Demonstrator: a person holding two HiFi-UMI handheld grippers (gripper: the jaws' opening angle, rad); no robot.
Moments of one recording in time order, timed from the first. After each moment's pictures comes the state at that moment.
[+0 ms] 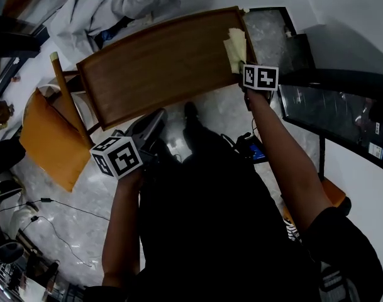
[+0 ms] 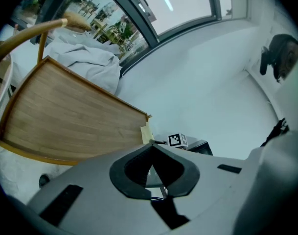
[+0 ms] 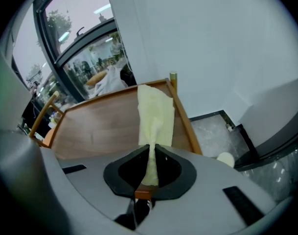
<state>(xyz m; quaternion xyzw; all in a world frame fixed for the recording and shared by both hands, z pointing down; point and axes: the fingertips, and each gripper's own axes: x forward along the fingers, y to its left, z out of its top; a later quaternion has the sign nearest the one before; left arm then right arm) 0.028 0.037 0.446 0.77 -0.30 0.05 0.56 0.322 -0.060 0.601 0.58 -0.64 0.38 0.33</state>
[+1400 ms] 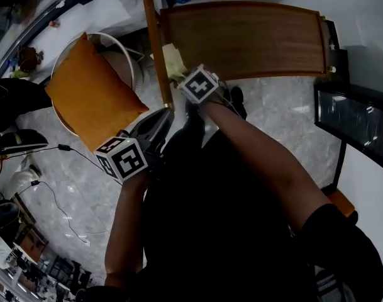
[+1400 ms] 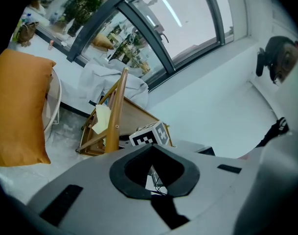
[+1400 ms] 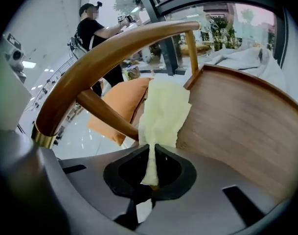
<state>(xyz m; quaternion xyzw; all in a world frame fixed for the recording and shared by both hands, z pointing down) -0.234 0.113 0.450 0.74 -0.37 0.03 0.56 -0.221 0.038 0.644 0.21 -0.83 0.29 0.44</state>
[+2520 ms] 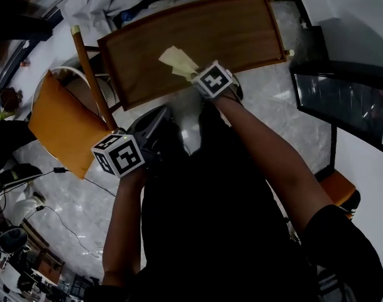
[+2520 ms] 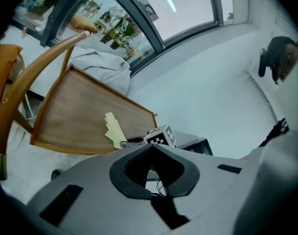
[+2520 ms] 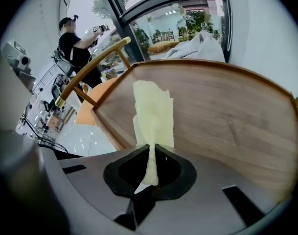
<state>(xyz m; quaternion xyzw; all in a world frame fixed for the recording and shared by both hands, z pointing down) -0.064 0.073 0.451 0.76 -0.30 0.06 0.57 0.026 0.008 0.640 0.29 -0.78 0.33 0.46</state>
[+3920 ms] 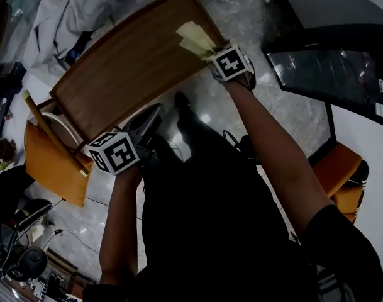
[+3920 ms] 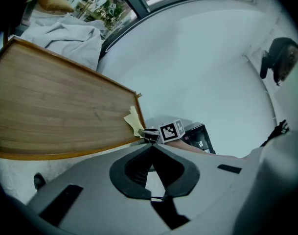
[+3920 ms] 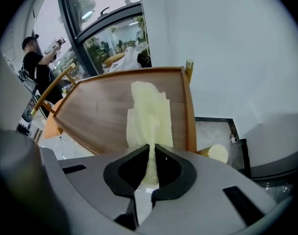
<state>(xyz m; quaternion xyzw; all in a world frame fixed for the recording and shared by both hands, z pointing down) 0.128 0.051 0.466 0.79 -0.21 0.12 0.56 0.328 -0.030 0.619 0.49 -0.69 0.34 0.42</state>
